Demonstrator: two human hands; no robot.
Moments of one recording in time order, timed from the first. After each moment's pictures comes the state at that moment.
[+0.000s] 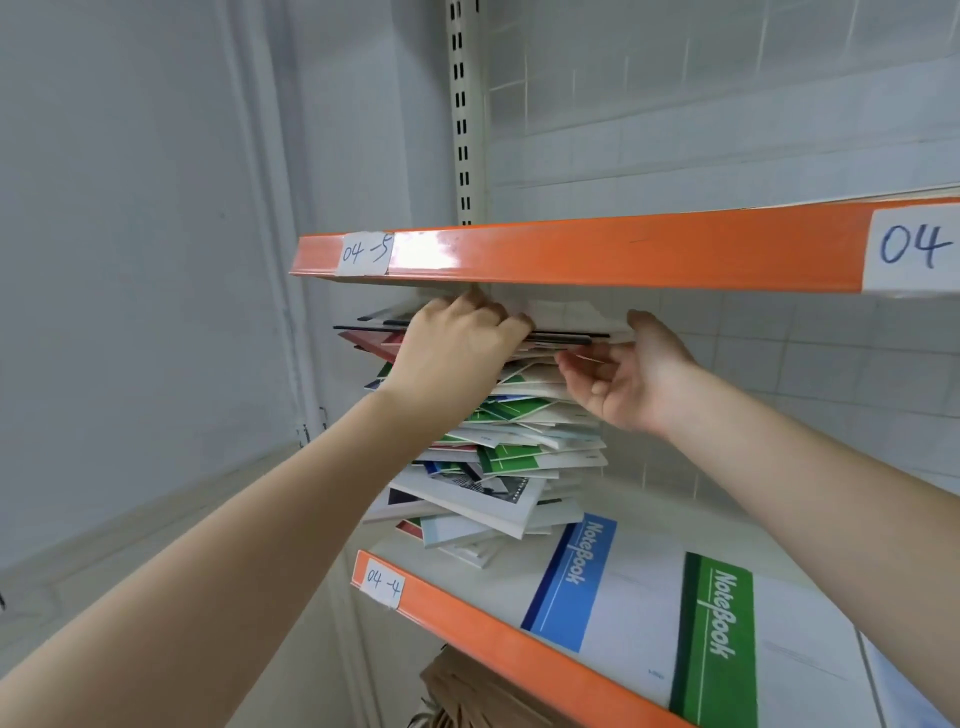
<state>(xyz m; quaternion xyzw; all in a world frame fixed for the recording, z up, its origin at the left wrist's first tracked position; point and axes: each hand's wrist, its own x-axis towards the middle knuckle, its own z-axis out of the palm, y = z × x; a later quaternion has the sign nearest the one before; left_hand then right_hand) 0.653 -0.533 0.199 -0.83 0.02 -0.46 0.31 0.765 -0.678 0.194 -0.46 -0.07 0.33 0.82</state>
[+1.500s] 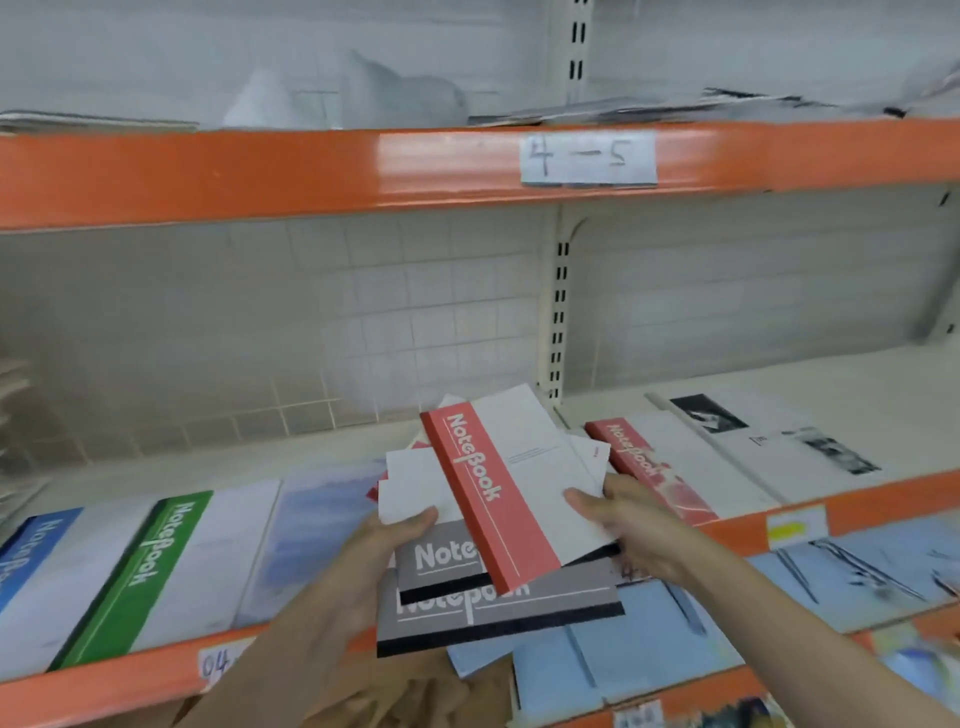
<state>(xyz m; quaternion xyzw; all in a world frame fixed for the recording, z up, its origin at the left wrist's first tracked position) 0.697 -0.966 0.017 -0.61 -0.07 0.18 -0.77 0.708 -1.227 0.010 -0.70 0.01 0.12 0.71</state>
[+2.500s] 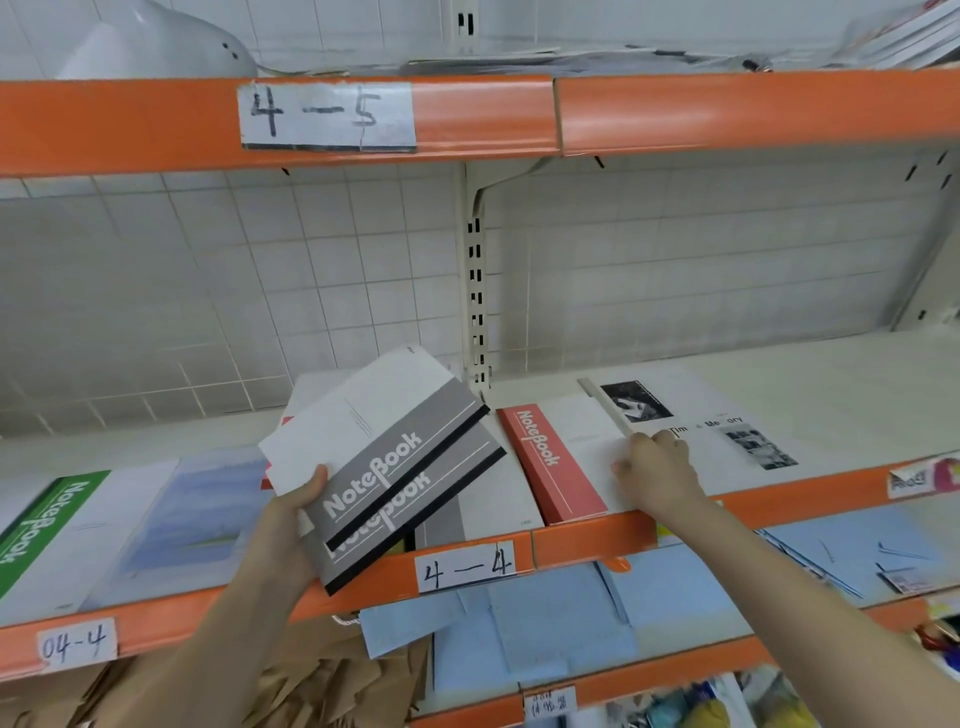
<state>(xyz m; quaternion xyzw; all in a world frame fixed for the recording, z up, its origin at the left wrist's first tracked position) 0.720 -1.040 -0.010 -0.48 -0.14 0.07 -0.86 0.748 -1.386 -0.010 -0.98 0.15 -0.04 0.15</state>
